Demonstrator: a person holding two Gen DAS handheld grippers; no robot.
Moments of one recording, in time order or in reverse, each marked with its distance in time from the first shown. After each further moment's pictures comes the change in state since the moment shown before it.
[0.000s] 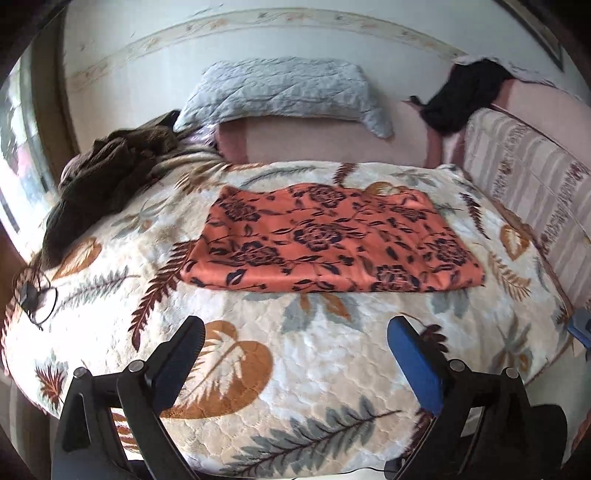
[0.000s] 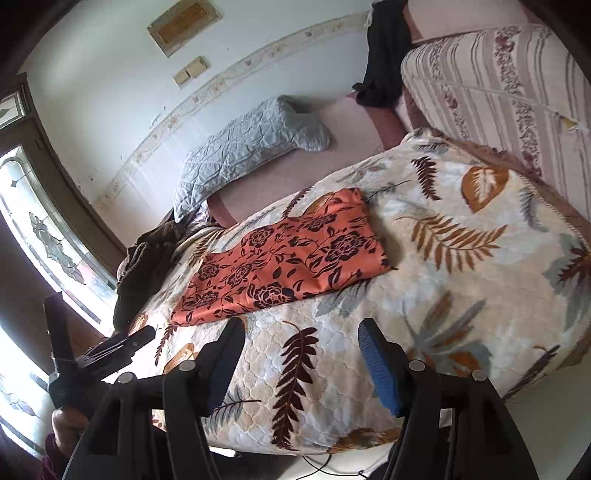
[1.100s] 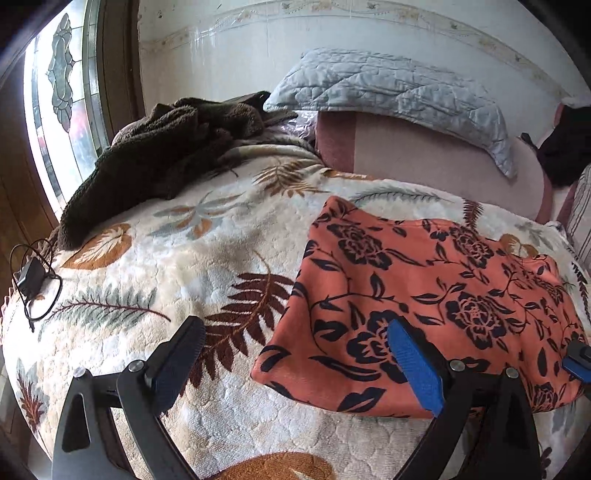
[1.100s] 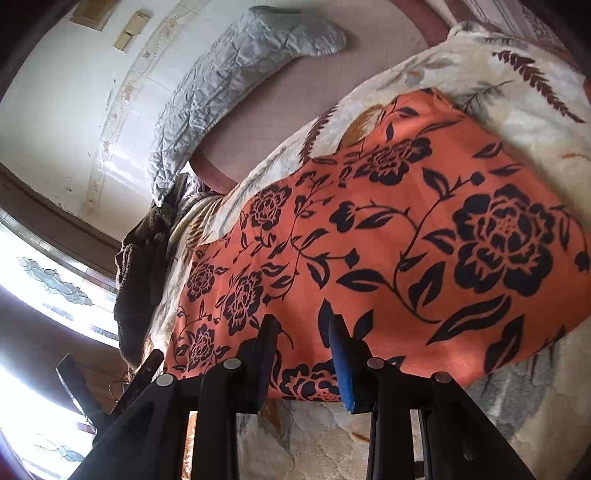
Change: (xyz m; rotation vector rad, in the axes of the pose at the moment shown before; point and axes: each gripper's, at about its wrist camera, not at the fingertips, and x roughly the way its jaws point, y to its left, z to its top) left arm 0.129 0.081 0.051 -0.162 -0.100 0.226; right arm 0.261 0.012 0.061 0.174 0.230 0.117
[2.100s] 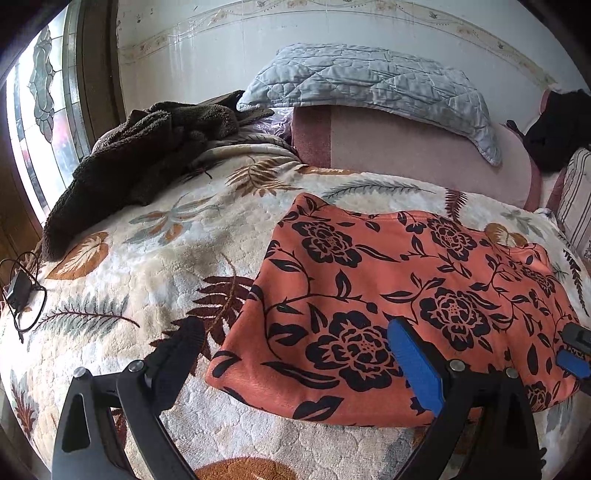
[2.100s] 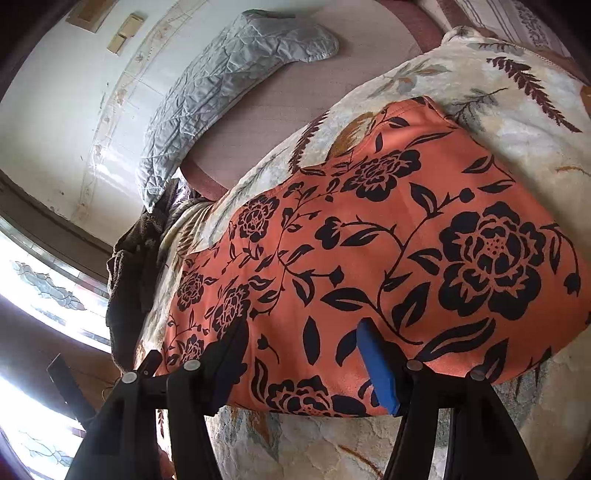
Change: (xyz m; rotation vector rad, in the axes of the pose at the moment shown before) left arm 0.011 -0.027 -0.002 0.037 0.029 -0.032; right arm 0.007 -0.005 0.010 0.005 0.000 -0.014
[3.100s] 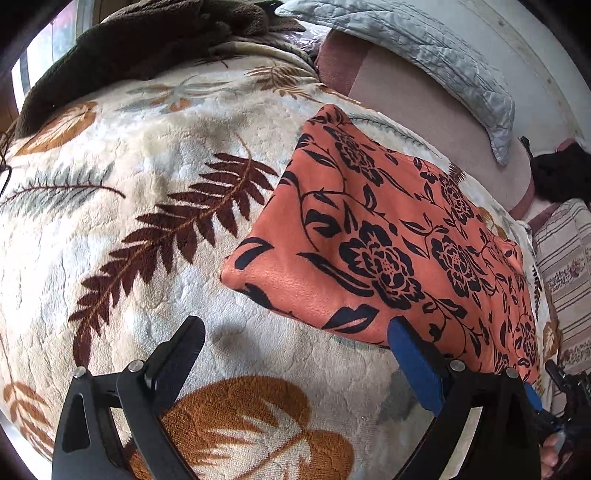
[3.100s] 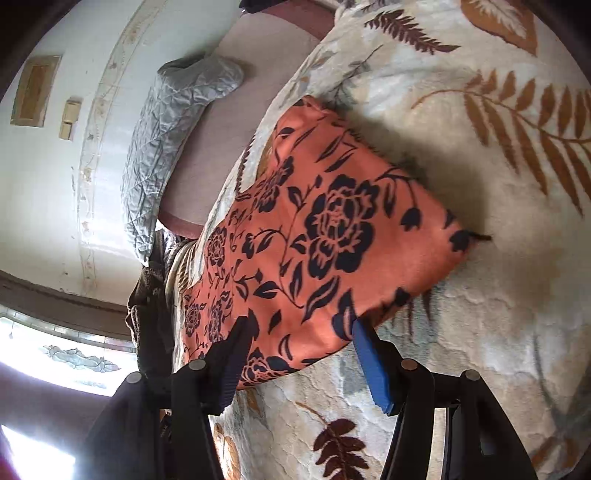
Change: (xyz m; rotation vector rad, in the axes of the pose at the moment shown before) left arm 0.020 0.053 -0.037 -0.259 0.314 -0.189; right arm -0.059 -0.093 -0.014 0.319 -0.016 0.061
